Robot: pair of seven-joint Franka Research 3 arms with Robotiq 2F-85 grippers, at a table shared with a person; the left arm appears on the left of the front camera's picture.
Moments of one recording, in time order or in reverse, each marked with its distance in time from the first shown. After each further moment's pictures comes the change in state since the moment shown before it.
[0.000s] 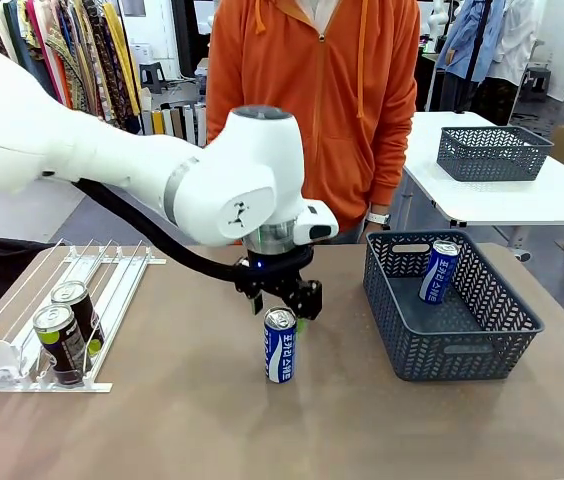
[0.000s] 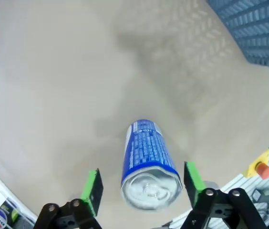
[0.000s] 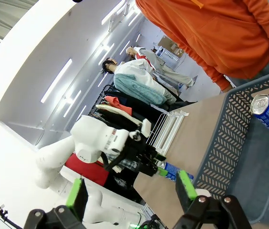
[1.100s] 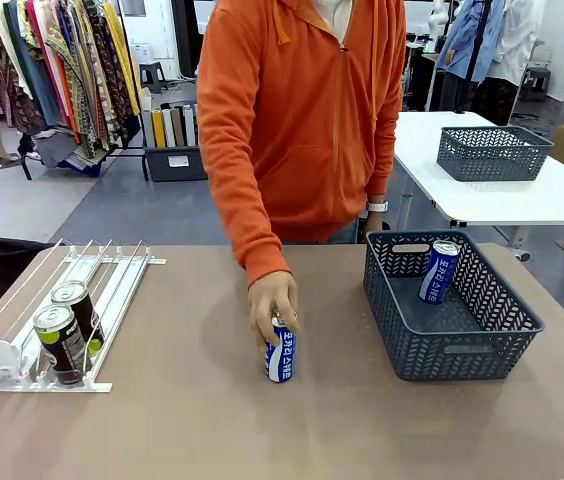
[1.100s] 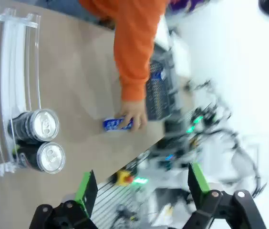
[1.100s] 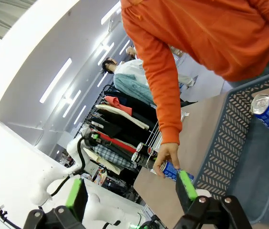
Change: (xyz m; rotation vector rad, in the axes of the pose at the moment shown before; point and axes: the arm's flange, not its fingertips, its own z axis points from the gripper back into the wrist) left arm -0.343 0.397 0.145 -0.957 -0.599 0.682; right arm 0.000 0.000 0.001 0.000 -0.001 0.000
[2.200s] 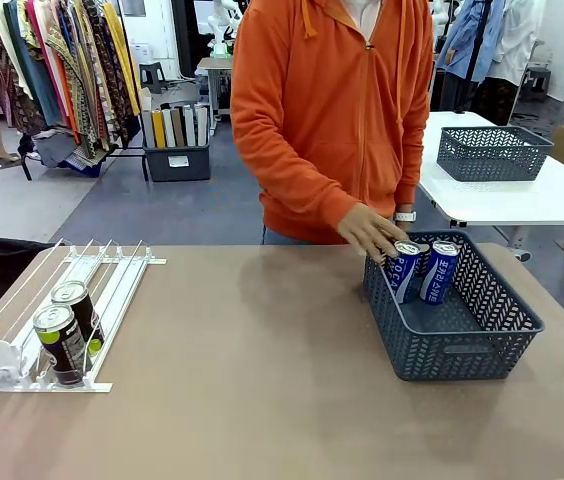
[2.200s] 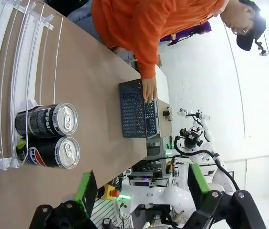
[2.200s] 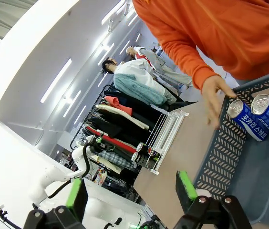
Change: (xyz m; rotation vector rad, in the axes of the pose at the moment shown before) left arm -0.018 0.044 0.018 -0.064 -0.087 0.078; right arm 0.000 0.000 0.000 0.000 0.000 0.000
